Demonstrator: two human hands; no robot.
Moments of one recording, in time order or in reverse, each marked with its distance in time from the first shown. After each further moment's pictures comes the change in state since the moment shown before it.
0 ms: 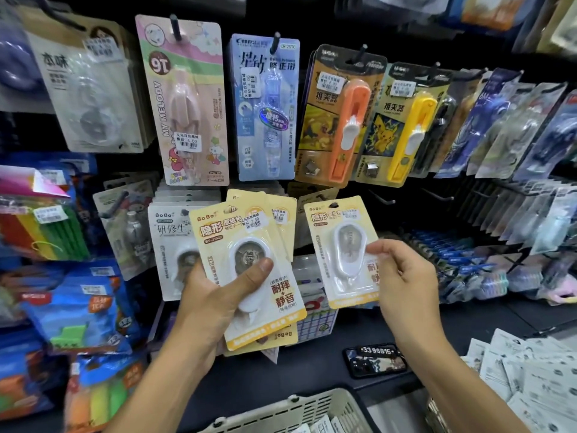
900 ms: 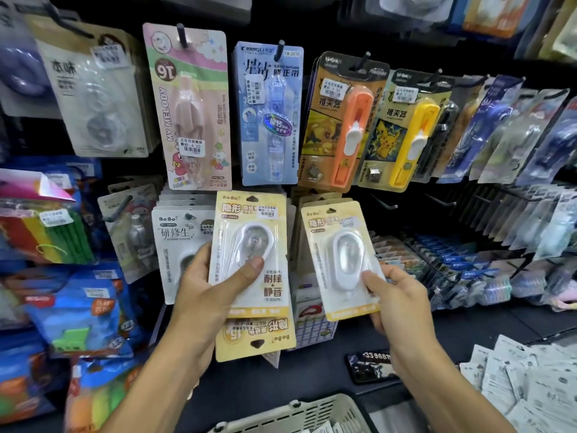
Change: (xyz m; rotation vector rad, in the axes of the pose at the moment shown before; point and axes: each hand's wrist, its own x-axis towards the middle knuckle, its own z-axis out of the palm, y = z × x) left_hand 0.005 0.006 -0.007 0.032 0.065 -0.043; right_hand -0.011 0.000 0.007 0.326 -0.126 0.394
